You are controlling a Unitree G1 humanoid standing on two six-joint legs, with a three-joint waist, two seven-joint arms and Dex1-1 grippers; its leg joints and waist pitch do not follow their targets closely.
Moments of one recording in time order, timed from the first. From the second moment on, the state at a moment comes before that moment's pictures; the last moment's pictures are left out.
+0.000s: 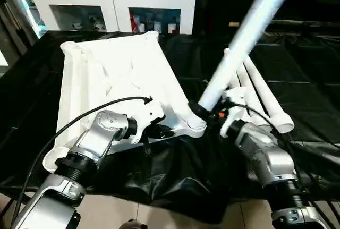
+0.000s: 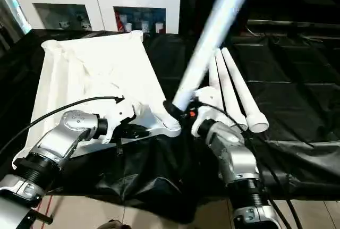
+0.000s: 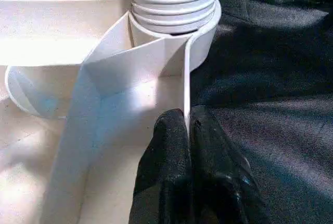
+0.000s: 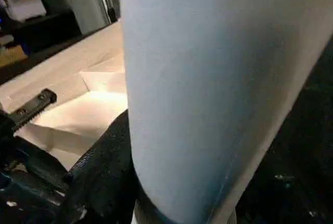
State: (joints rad) left arm -0.57 0.36 -0.34 0.50 -0.02 0.22 -1.03; right arm -0.39 -0.16 0.05 0.34 0.28 0.22 0.62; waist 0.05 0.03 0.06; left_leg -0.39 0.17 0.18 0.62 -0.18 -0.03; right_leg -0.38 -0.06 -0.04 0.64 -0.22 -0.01
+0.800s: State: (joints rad) left arm -0.59 0.37 -0.34 0.53 -0.01 0.19 -1.04; right arm -0.46 -0.25 0.16 0.40 0.19 0.17 0.75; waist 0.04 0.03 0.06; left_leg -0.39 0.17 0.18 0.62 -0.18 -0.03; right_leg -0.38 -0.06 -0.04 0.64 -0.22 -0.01
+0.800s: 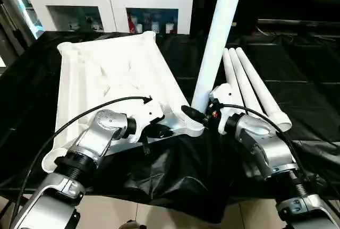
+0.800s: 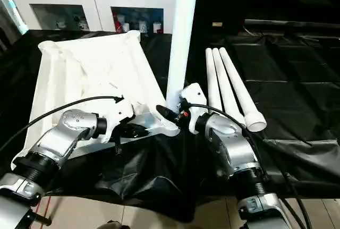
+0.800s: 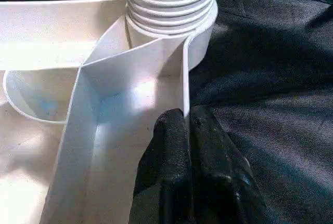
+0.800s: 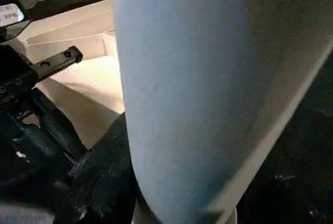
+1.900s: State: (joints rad) left arm -0.68 0.23 -0.32 0.49 0.05 0.52 -0.78; right arm -0.63 -0.06 0.05 0.66 0.13 0.12 0.38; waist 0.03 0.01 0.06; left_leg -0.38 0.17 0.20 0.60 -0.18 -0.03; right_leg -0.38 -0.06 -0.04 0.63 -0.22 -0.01
